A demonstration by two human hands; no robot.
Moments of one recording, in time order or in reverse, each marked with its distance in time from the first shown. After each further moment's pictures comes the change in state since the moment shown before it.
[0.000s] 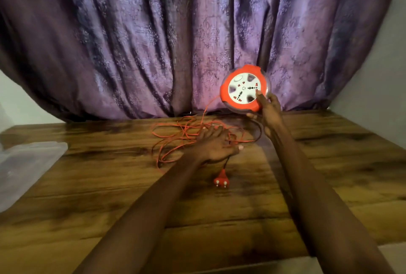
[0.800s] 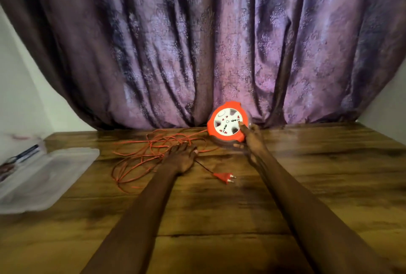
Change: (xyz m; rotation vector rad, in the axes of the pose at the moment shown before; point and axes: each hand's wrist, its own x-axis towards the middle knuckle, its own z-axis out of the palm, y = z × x) left_hand -0.048 -0.142 -0.009 0.050 0.019 -0.372; right_hand -0.036 0.077 0.066 0.013 -0.108 0.173
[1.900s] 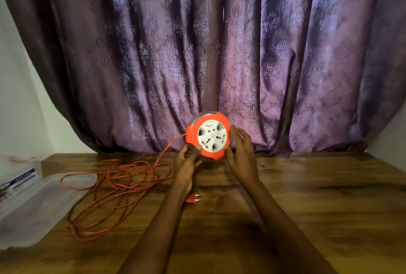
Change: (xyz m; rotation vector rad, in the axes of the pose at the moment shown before) left_hand 0.008 0.047 -0.039 -1.773 0.428 0.140; right_hand -0.001 -0.014 0.042 -0.881 -0.011 -0.934
